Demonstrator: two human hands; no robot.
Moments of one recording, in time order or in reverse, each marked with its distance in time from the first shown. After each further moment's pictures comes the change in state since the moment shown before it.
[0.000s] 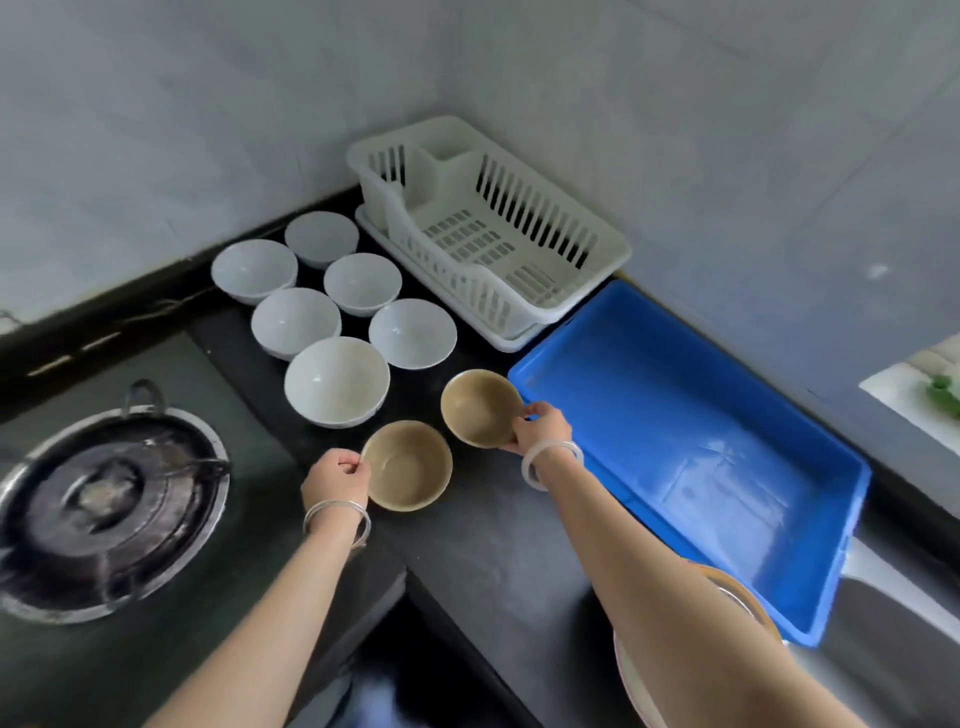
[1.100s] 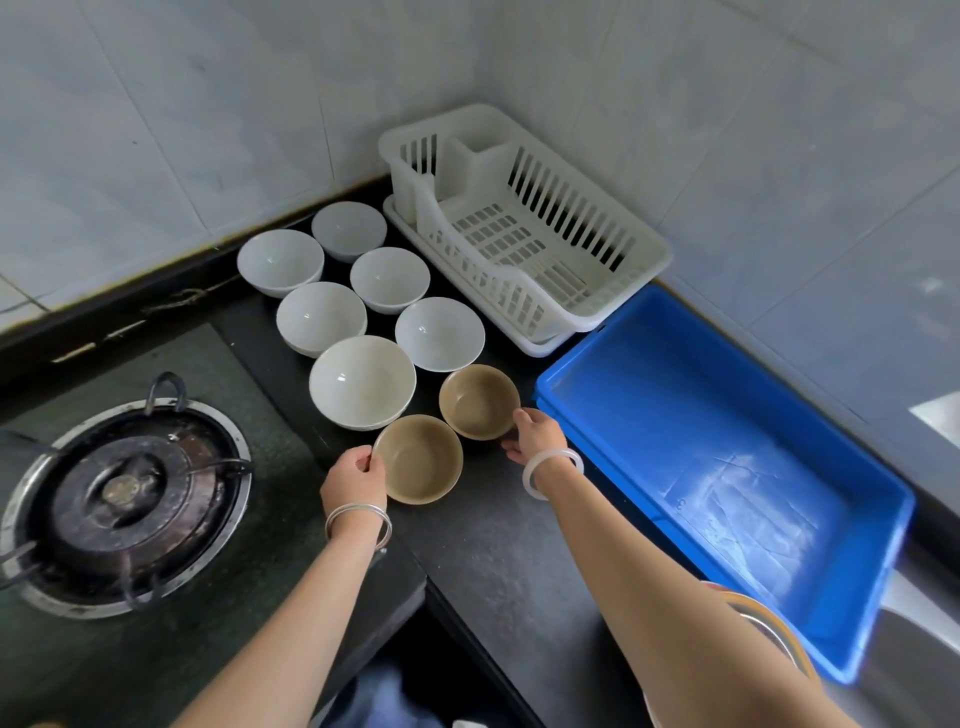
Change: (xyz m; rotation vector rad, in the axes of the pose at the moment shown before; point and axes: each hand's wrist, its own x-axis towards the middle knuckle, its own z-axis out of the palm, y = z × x) left_hand 0.015 -0.004 0.003 -0.027 0.035 -0.044; right_hand 0.009 -0.005 0.036 0.052 -0.131 0.097
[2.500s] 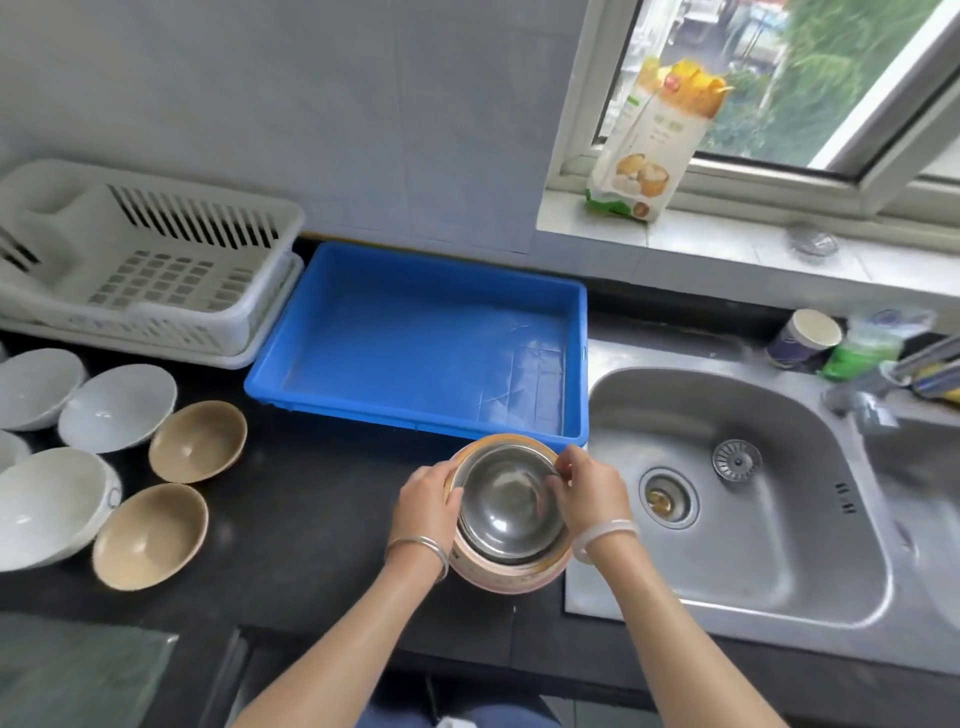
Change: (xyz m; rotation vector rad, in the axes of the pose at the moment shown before) left_hand -0.242 0.016 0.156 0.515 -0.716 0.906; right_hand -0.166 0.206 -0.253 -0.441 0.646 -0.100
